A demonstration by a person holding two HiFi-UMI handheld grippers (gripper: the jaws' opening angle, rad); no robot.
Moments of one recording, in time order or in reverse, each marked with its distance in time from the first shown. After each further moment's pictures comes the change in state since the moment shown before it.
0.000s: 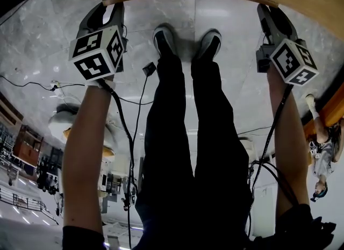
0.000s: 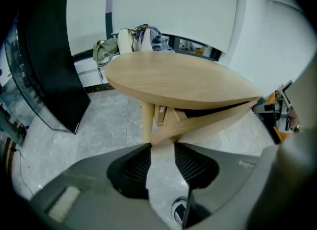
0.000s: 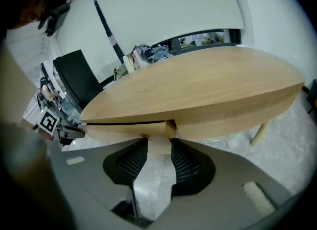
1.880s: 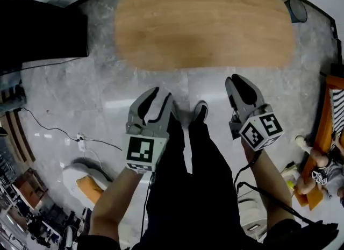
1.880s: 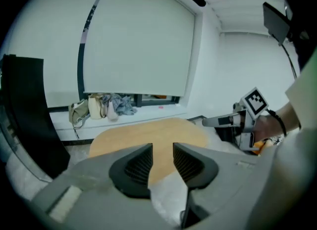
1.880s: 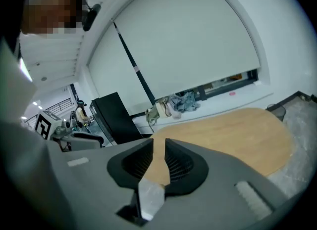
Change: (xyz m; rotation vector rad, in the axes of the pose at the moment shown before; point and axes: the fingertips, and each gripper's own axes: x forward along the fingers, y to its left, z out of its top) left arm -0.319 -0.188 0.195 0.250 -0.439 -0.246; right arm -0.251 0.164 0.207 -0.089 -0.345 0.232
